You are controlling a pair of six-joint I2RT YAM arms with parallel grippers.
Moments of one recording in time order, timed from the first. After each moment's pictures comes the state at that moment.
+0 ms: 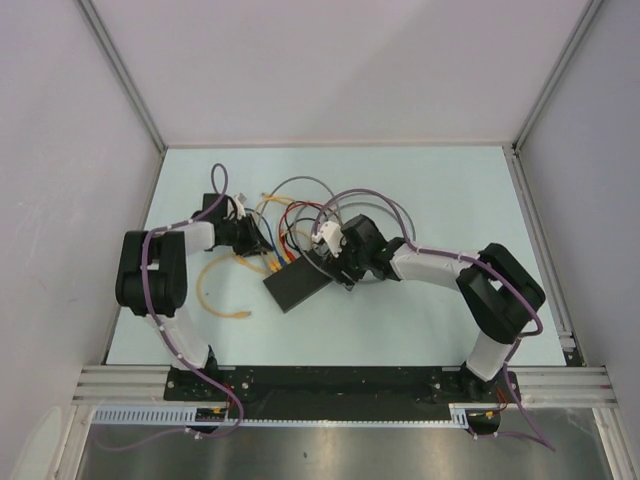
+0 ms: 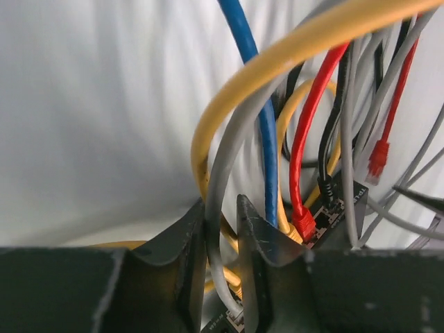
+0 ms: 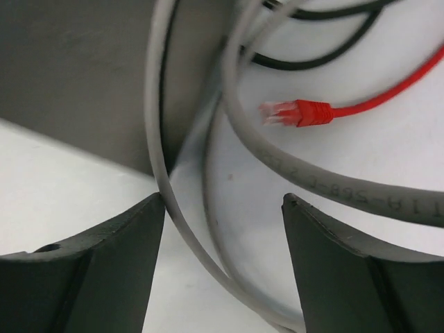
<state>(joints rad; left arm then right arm) -0.04 1.81 0.96 -0.17 0.53 -0.42 0.78 1.73 1.01 -0.14 -0.12 -0.27</state>
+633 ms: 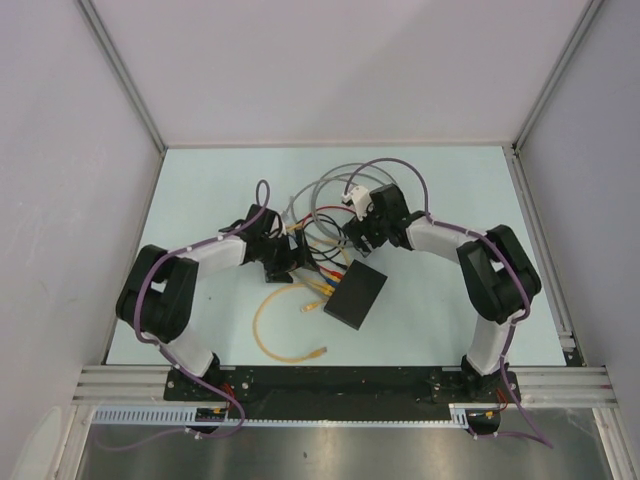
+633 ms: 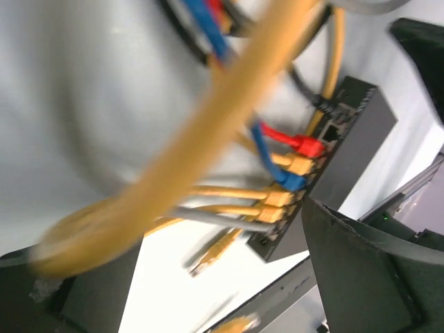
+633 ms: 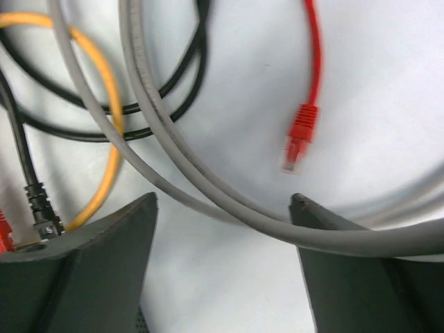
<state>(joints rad) -0.39 1.65 0.87 -0.27 0.44 -0.65 0.54 1.84 1.12 -0.10 -0.14 -0.29</state>
